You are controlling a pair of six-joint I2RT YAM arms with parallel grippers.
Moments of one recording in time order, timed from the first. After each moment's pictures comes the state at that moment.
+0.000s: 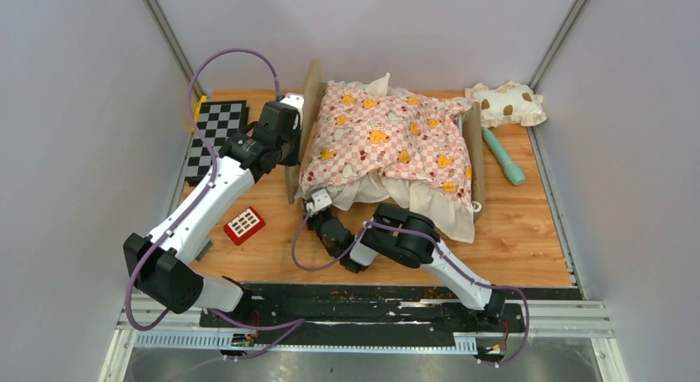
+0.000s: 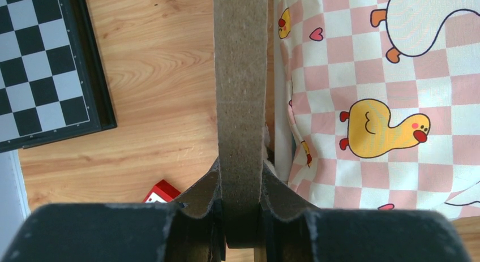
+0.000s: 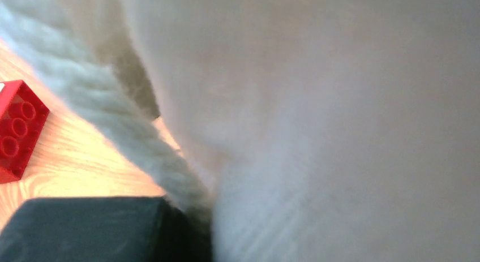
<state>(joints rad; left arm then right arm) -0.50 1.38 1.38 -0.75 -0.26 -0.18 1.12 2.45 1.16 1.34 0.59 0.02</state>
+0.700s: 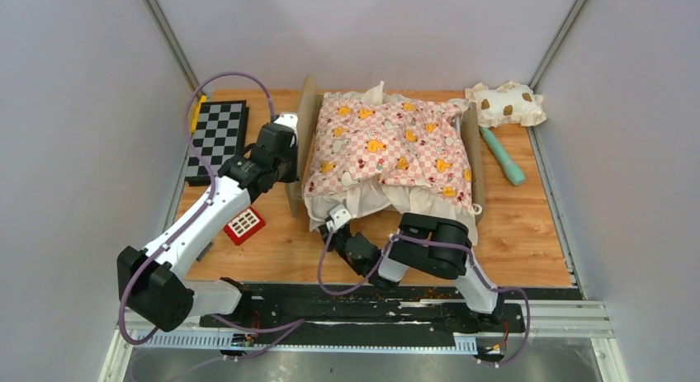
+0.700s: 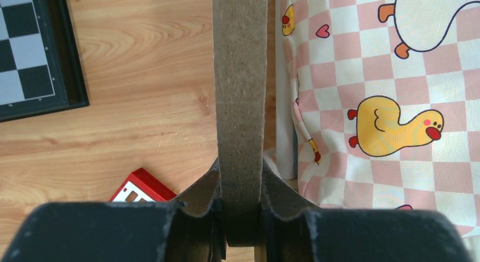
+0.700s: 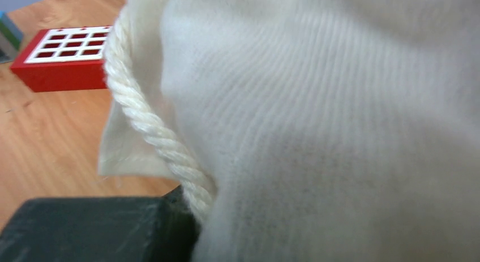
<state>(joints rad) -0.50 1.28 1.17 -0.64 -0.25 -0.25 1.21 2.17 0.73 1.42 0.51 0.07</state>
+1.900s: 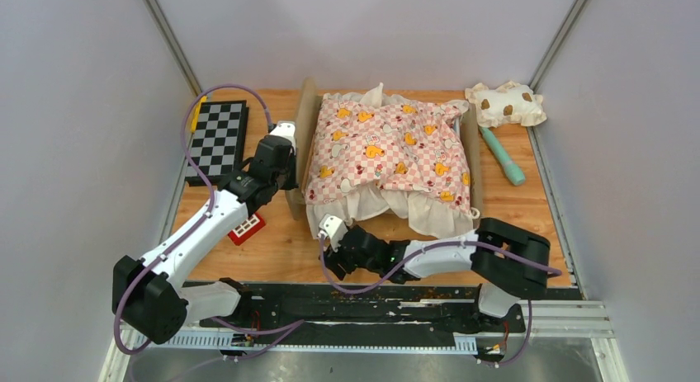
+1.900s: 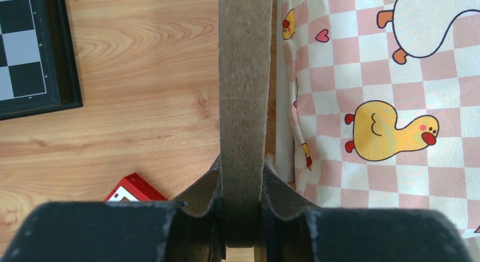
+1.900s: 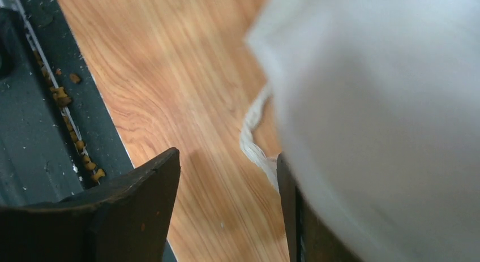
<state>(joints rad) -0.50 1.20 0.99 -0.49 -0.28 -0.27 1.24 1.68 0.71 0.38 0.09 0.10</state>
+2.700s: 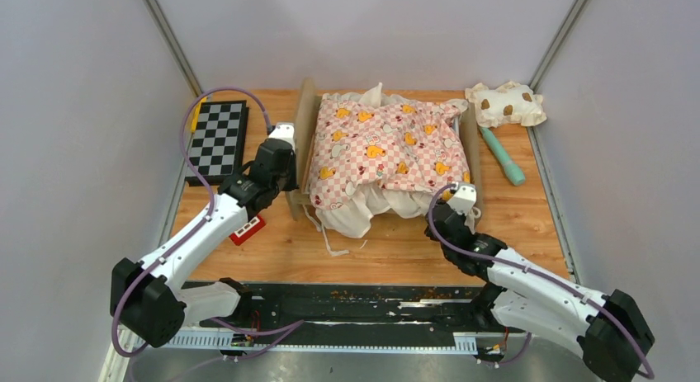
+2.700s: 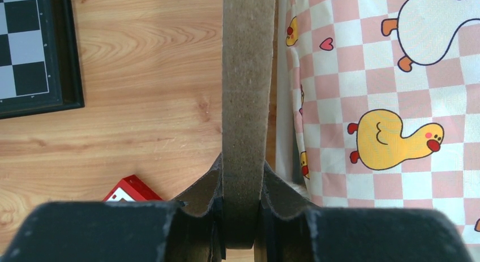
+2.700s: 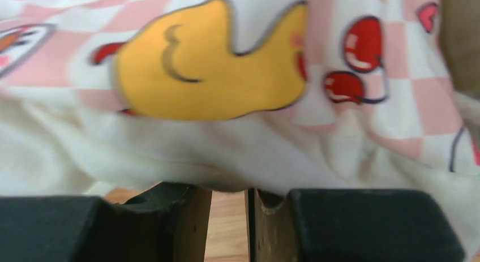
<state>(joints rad) -0.51 1.18 0.96 -0.45 -0.32 -0.29 0.83 0.90 0.44 -0.30 0.66 0.75</state>
